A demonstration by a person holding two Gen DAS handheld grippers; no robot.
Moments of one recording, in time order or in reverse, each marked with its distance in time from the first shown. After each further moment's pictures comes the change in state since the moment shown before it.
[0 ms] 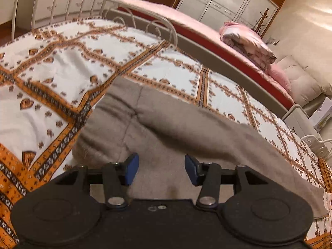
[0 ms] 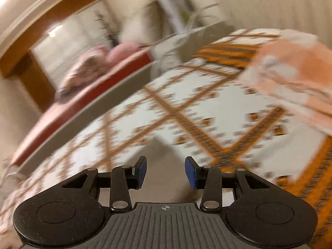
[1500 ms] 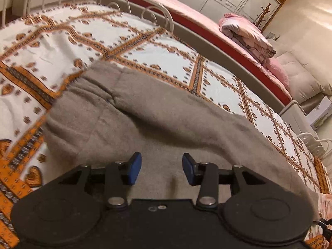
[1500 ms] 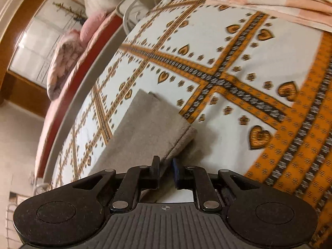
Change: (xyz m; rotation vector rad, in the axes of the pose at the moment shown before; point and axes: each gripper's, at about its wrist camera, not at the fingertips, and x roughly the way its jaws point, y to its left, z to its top) left arm 0.021 -0.012 -0.003 -0.030 0.064 -0.023; right arm 0.004 -0.051 -0.024 0.377 0.268 0.010
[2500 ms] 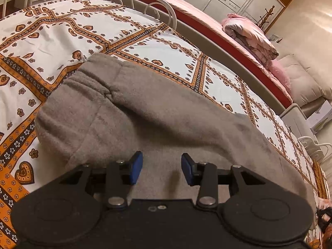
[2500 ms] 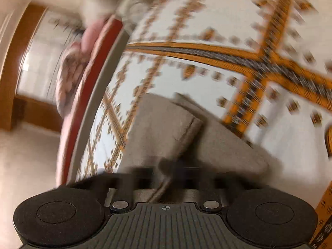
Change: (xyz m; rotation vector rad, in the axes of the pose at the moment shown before) left arm 0.016 0.000 -0.001 -0.036 0.024 -0.015; right arm 0.066 0.031 0.019 0.076 -0.005 0.111
